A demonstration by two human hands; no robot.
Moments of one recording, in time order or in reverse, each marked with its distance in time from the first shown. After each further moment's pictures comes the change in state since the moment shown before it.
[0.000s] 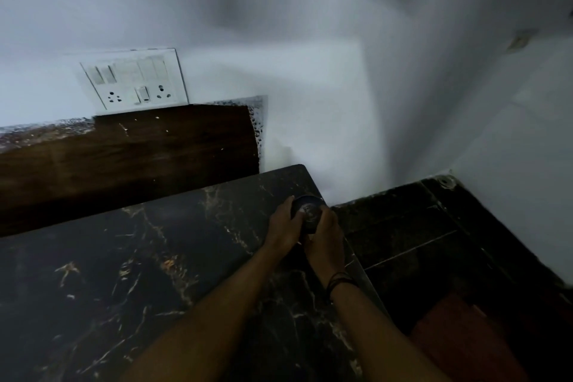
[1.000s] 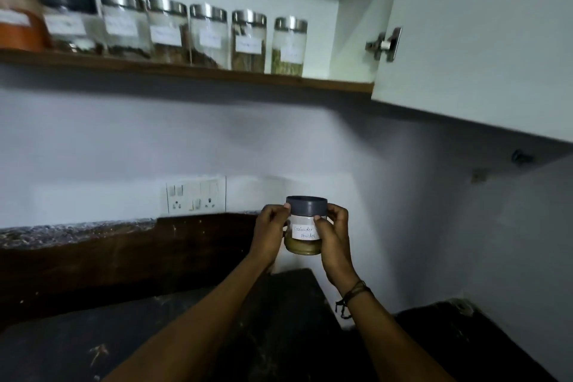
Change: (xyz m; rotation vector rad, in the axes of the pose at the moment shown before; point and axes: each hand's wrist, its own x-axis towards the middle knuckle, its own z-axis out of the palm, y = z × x) left_hand -0.089 0.198 -0.143 -0.584 0.223 0.369; right_hand -0.003 -0.193 -0.156 0.877 0.023 -0.312
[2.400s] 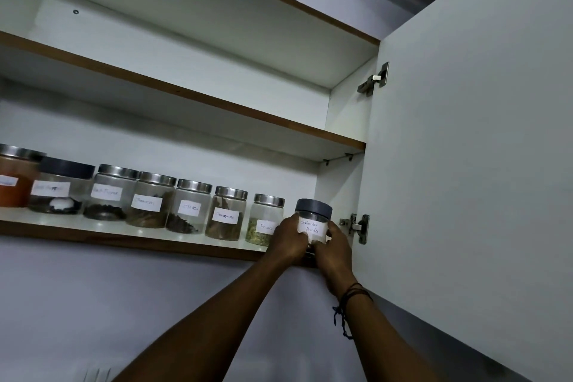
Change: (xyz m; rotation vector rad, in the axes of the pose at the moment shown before) left_hand 0.158 0.271 0.129 0.538 -0.050 0.493; right_hand 0.235 -0.238 0.025 -0.292 0.070 -0.361
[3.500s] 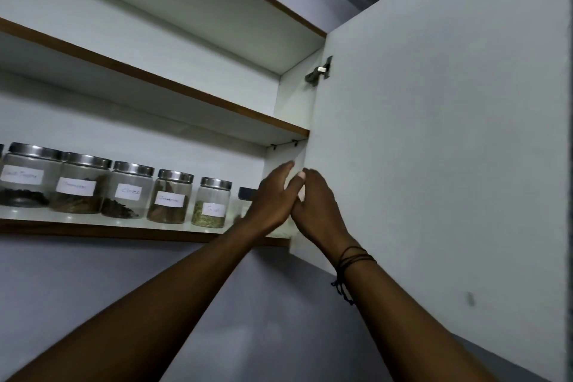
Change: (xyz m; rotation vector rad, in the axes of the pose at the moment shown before) left_hand -0.027 0.087 0.012 -0.158 0.003 0.313; right_hand -0.041 -0.097 -0.087 -0.555 -0.016 -0.442
